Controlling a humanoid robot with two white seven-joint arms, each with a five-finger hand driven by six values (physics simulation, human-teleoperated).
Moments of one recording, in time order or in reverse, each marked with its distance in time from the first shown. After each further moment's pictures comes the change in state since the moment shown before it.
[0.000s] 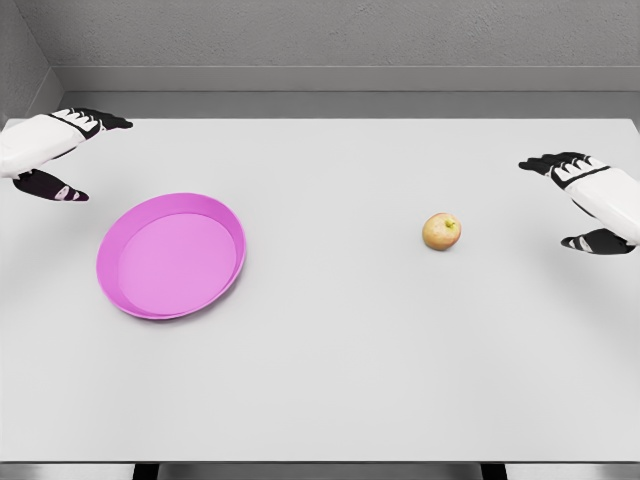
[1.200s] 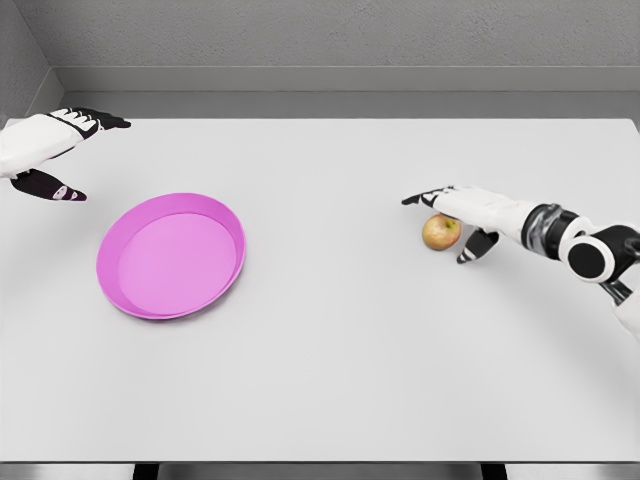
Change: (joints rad) left arm 0.000 0.006 0.000 -0.002 -0.001 0.000 0.000; right arm -0.515 0.319 0.485 0.209 -0.003 0.222 0.431
